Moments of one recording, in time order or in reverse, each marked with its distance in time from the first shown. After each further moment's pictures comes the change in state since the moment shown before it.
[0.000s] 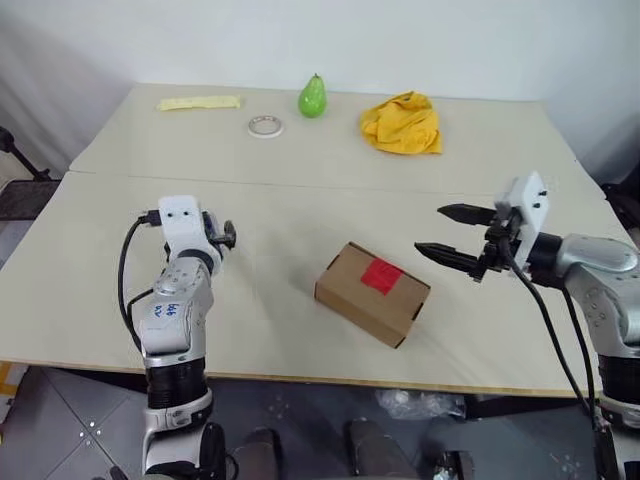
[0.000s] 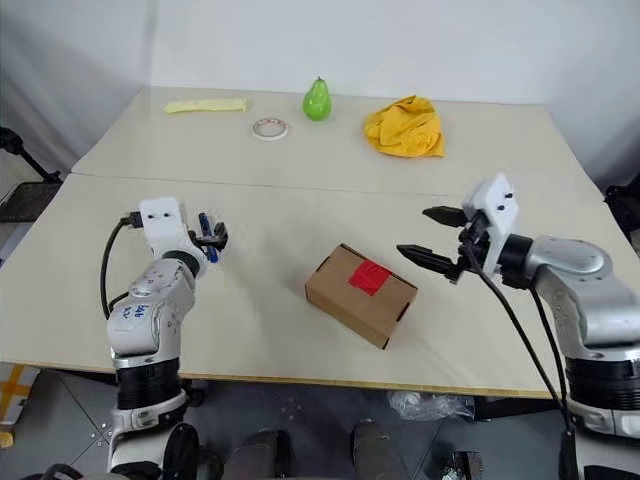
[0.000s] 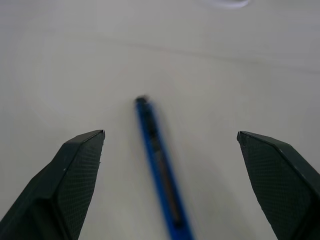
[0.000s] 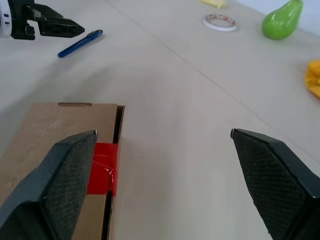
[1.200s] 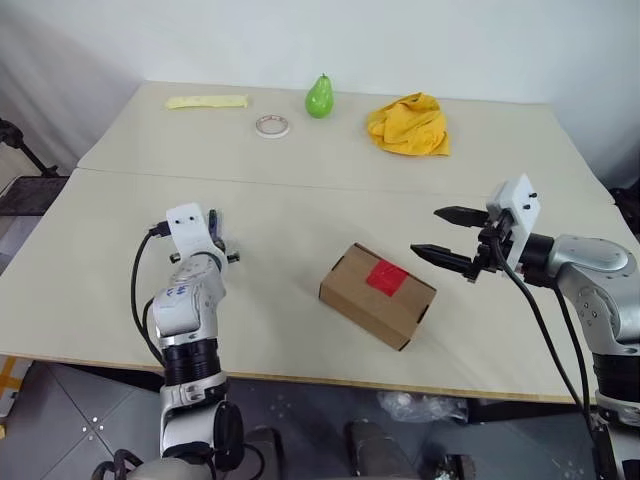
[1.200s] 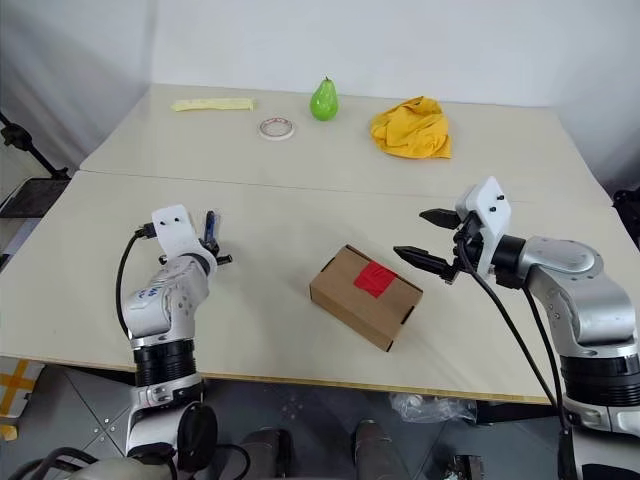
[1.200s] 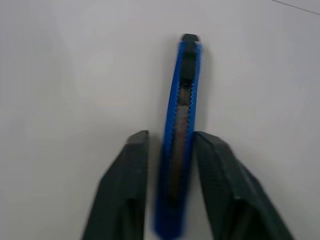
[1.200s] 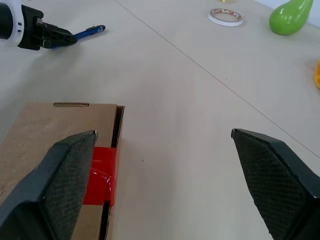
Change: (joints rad) left arm -0.109 -0.052 0.088 0.174 -0.022 0.068 0.097; right arm -0.008 -0.005 0.020 0.007 -0.006 -0.001 -0.023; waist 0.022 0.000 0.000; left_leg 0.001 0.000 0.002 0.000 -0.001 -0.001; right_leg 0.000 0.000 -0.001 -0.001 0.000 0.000
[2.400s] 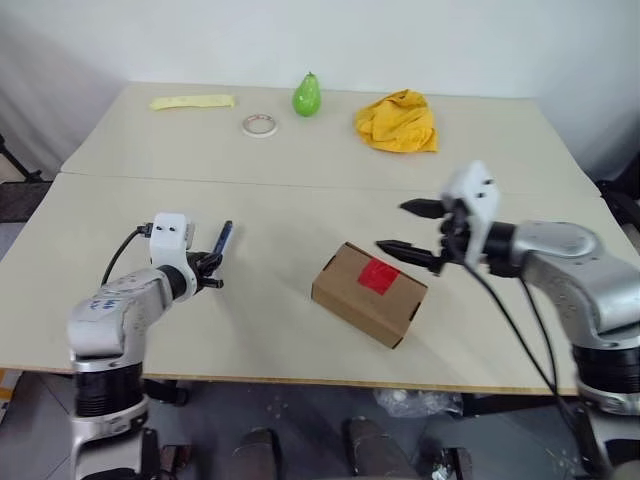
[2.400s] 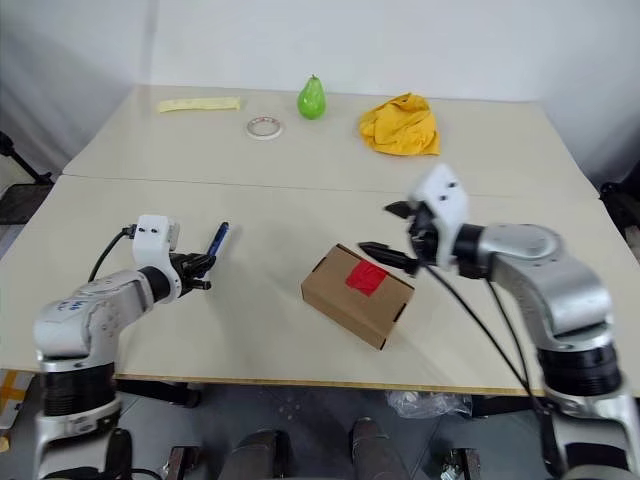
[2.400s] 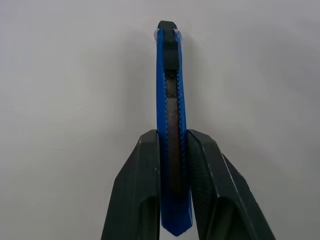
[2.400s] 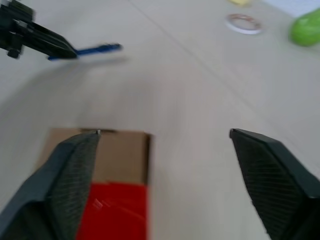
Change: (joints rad) left arm 0.211 0.512 -0.128 -0.207 -0.309 0.172 -0.738; right arm -0.203 0.163 0.248 -0.239 0.016 0.317 -0.208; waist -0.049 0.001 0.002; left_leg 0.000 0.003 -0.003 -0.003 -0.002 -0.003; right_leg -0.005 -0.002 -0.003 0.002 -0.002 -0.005
